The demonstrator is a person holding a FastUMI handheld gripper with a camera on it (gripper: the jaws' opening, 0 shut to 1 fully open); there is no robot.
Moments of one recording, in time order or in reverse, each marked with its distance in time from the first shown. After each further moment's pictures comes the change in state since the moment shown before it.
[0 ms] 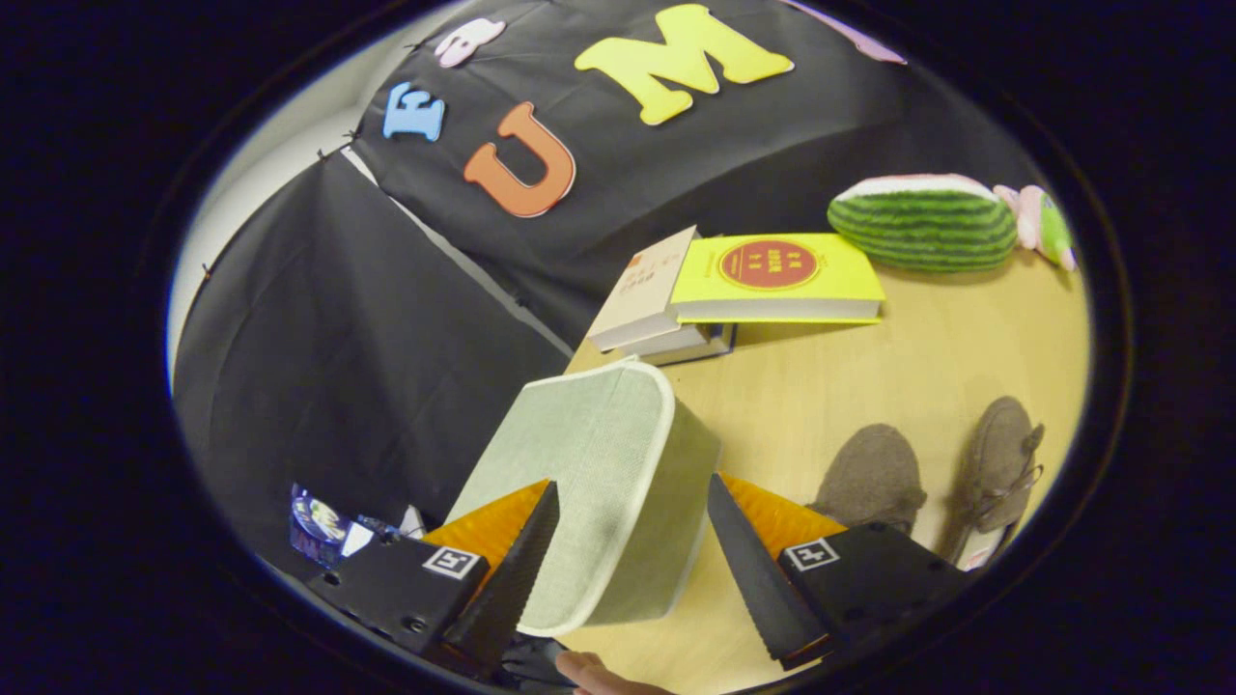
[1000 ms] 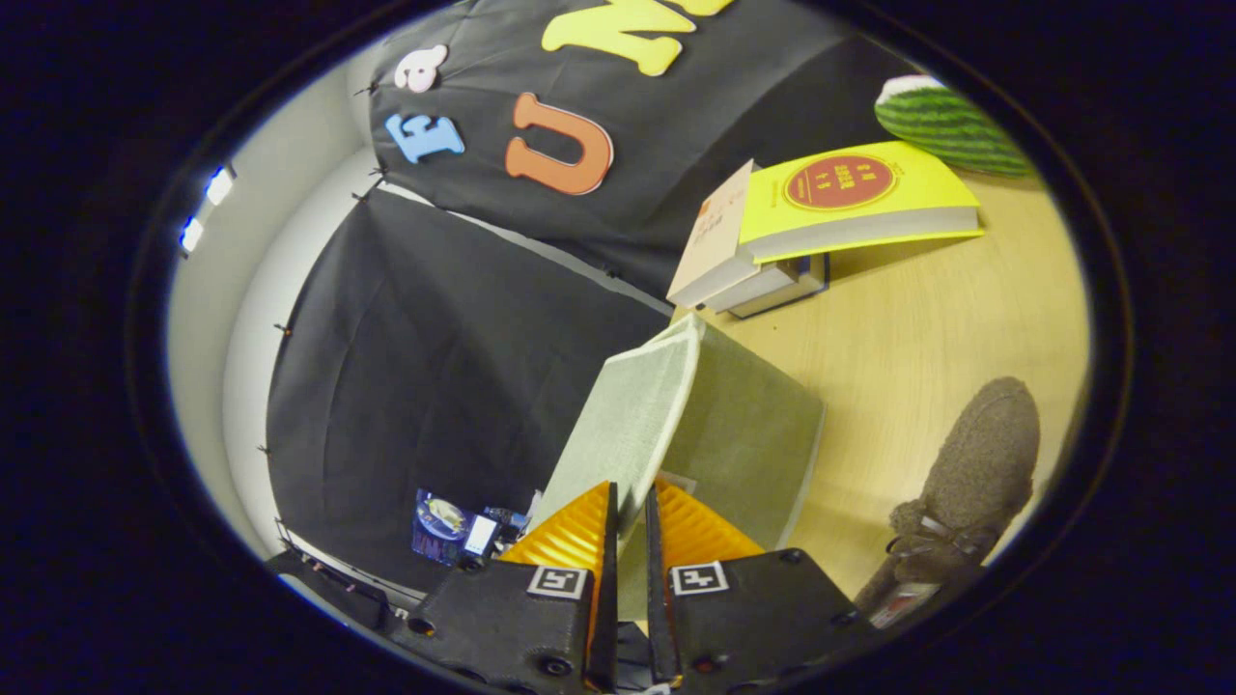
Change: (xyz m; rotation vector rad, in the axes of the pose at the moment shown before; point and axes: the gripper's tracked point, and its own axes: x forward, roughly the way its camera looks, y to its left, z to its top) arm 0.001 0.029 -0.006 0.079 0.089 0.337
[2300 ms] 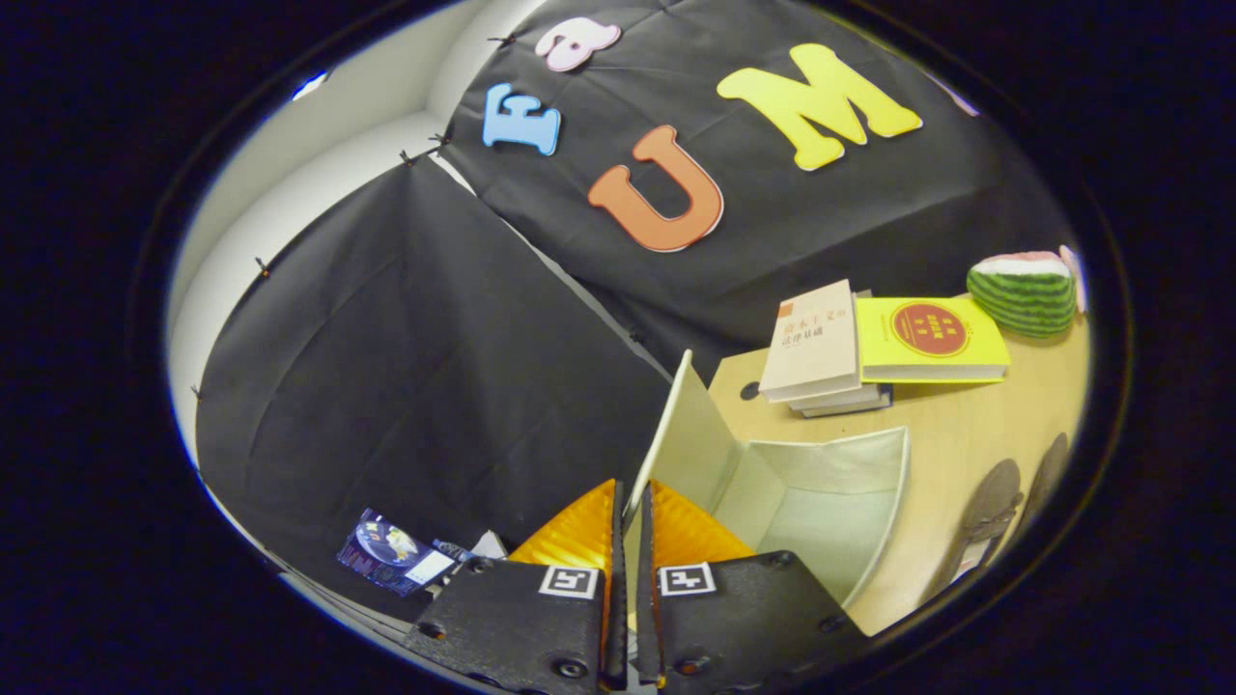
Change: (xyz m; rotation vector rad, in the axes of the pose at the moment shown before) arm 0.072 0.216 0.026 -0.234 -0.222 -0.202
